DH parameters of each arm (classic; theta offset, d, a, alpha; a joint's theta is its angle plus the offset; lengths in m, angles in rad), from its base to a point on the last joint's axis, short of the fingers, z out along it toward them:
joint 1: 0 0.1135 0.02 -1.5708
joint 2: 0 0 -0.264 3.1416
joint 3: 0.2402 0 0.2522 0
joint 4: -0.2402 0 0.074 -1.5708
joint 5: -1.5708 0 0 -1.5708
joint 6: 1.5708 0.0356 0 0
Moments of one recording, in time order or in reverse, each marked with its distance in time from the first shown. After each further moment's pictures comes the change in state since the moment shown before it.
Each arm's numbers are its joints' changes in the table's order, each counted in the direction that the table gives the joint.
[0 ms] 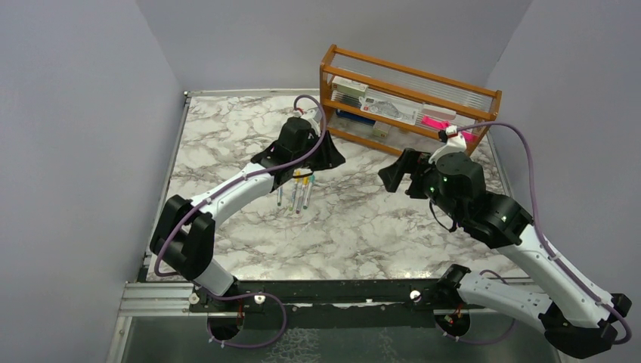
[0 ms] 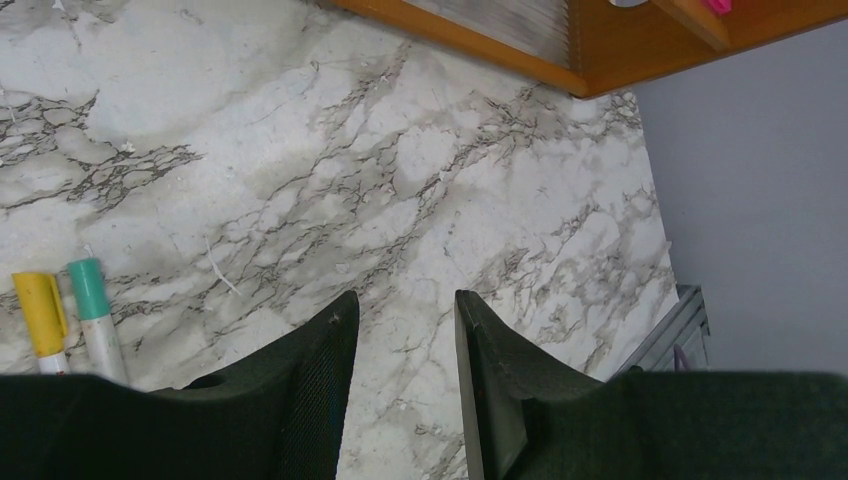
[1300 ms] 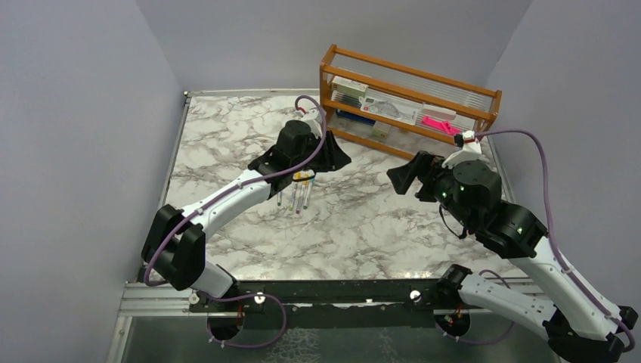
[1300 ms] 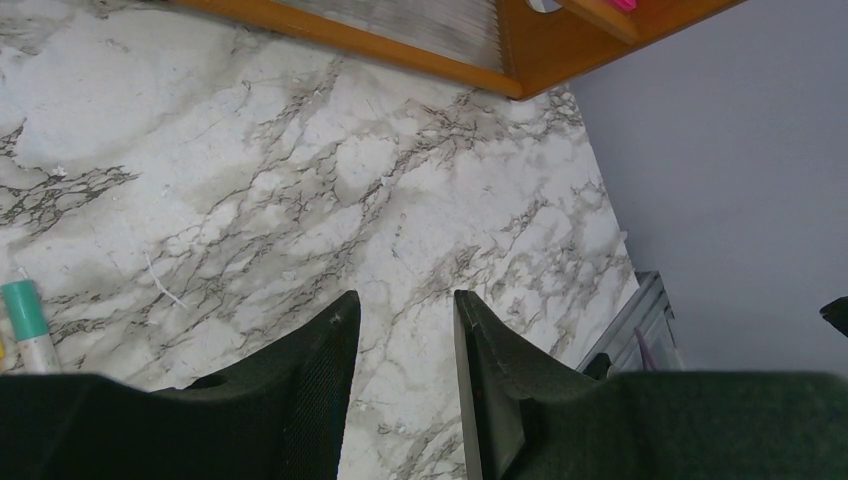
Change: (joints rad) left arm -0.045 -0.077 -0.033 0.058 -0.006 -0.012; right arm 0.000 -0.083 -0.004 -0.005 -0.019 0.007
